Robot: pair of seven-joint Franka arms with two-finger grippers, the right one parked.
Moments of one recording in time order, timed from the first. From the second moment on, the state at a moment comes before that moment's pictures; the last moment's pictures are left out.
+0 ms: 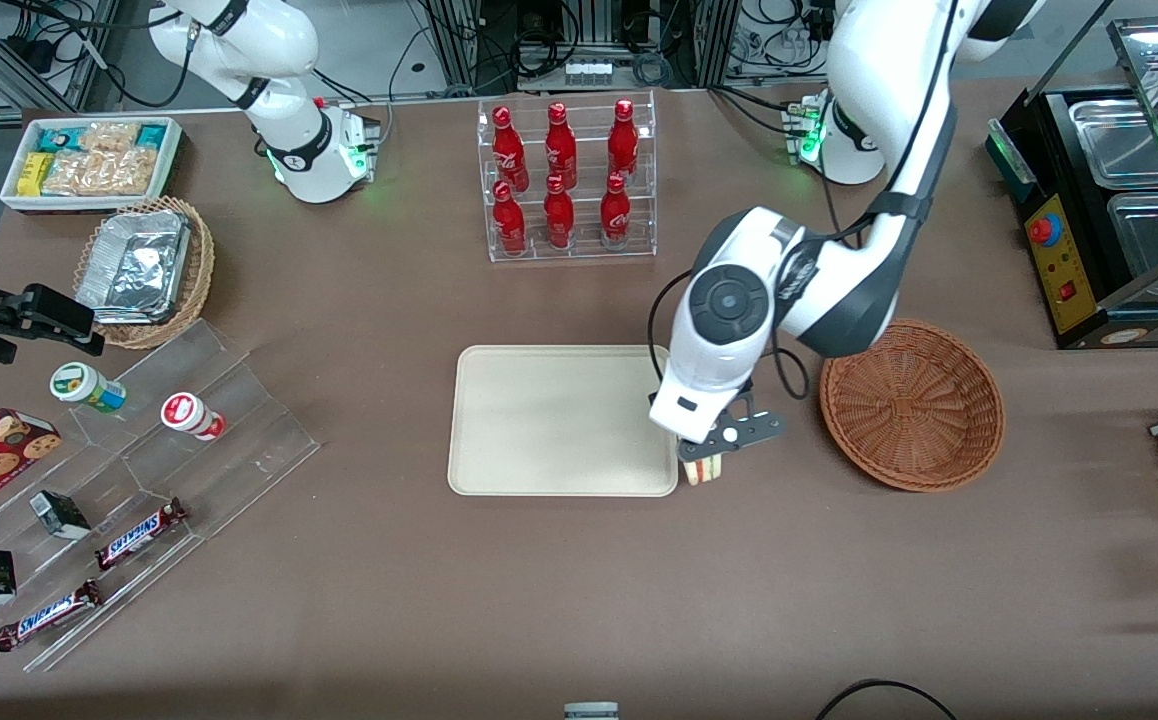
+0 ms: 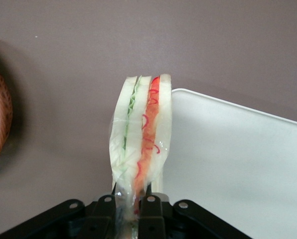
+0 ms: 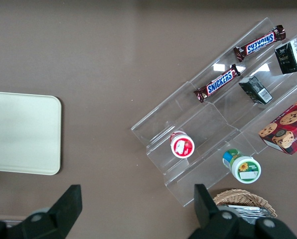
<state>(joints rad) -0.52 0.56 -0.08 -1.43 0.07 1.92 -0.86</state>
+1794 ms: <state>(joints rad) -0.65 0.68 -0.07 -1.37 0.16 2.12 -0.84</state>
